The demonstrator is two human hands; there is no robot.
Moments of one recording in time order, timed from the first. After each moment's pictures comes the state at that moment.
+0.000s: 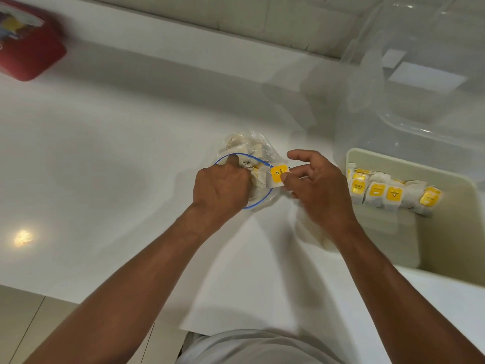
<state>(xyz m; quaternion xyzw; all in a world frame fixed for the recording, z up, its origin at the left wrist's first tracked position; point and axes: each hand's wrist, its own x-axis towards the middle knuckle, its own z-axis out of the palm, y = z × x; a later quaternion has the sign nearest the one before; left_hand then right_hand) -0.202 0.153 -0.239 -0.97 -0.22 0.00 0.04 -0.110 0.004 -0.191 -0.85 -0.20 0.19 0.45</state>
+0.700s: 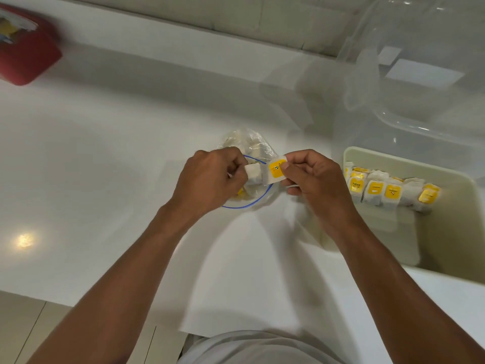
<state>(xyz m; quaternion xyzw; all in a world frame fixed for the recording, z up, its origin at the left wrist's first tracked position) -0.216 0.175 -0.204 -0.92 -0.23 -0.11 -0.30 -0.107 0.008 -0.183 -0.77 -0.14 0.26 0.56</state>
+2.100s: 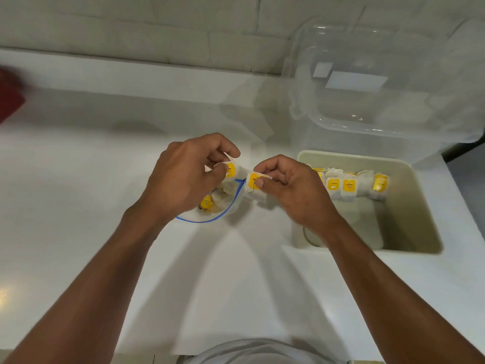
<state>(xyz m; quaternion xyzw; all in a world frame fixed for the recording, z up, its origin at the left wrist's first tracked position) -0.199 0.154 -0.127 -0.91 -0.14 -0.10 -0.37 -0.099 -0.032 -0.170 -0.79 -0.27 0.19 0.51</state>
